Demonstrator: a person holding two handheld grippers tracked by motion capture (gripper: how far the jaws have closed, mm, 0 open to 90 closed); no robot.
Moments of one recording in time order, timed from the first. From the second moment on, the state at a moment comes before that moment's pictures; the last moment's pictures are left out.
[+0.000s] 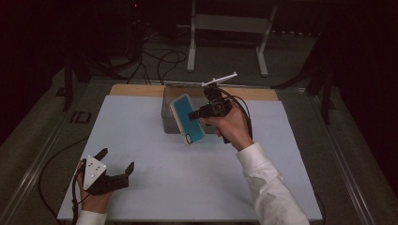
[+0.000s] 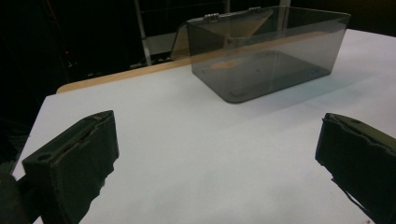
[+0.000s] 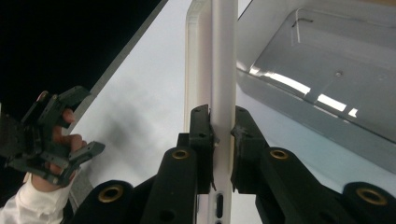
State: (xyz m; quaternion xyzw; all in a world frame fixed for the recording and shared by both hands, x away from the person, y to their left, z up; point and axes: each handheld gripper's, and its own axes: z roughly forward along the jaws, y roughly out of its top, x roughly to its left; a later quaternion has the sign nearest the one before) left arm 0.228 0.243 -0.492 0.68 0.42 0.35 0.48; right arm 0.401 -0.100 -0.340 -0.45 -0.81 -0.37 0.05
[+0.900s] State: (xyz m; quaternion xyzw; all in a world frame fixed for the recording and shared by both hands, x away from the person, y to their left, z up) left arm 0.227 0.242 -0.492 0.68 0.42 0.36 0.48; right arm 0.426 -0.098 -0.329 -0.48 -0.80 -0.37 0.03
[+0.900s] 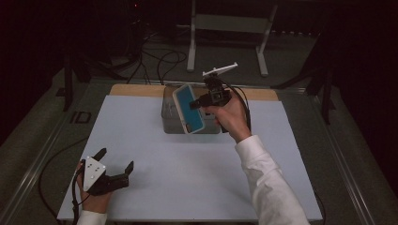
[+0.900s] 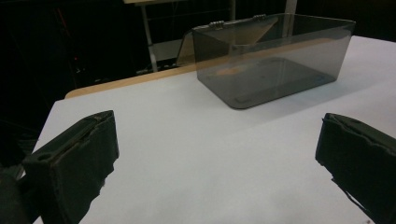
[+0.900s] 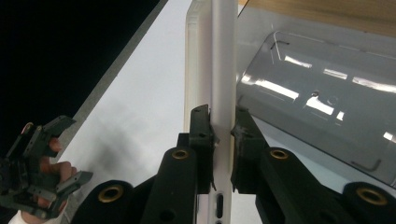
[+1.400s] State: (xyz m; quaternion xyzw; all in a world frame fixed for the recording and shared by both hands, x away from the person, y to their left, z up) left arm 0.227 0.242 -0.492 0.68 0.42 0.36 0.49; right arm 0.443 -0.098 -0.326 -0.50 -0.78 -0.37 0.02
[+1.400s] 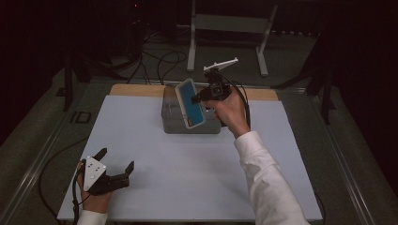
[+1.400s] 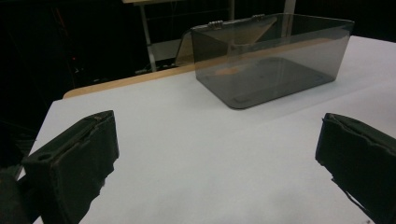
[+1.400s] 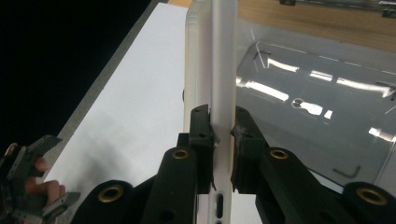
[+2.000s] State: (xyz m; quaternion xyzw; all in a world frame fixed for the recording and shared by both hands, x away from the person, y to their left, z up) left arm 0.227 0.241 -0.492 0.68 0.42 0.36 0.49; right arm 0.458 -0.096 -0.323 -0.52 -0.78 -0.36 0.00
